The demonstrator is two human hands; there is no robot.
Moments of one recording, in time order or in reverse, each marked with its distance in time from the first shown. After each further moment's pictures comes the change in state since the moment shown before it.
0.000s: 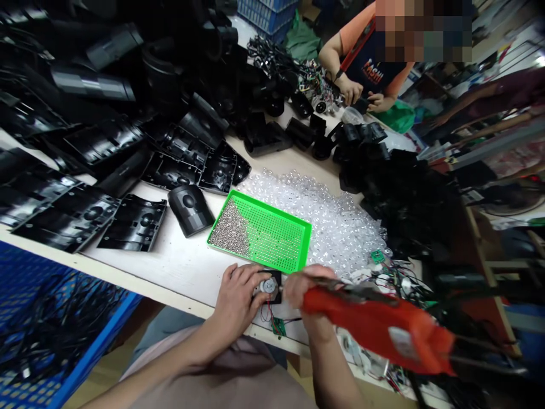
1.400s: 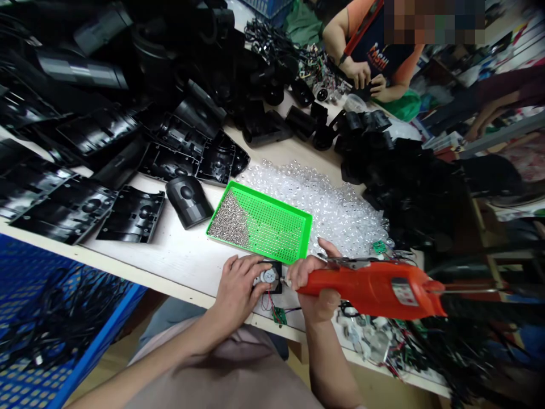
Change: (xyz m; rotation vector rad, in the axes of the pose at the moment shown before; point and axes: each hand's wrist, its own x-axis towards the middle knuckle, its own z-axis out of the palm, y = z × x) left_hand 0.001 0.001 -0.001 0.008 -0.017 -0.001; right_hand 0.000 -0.008 0.019 0.070 0.184 -0.047
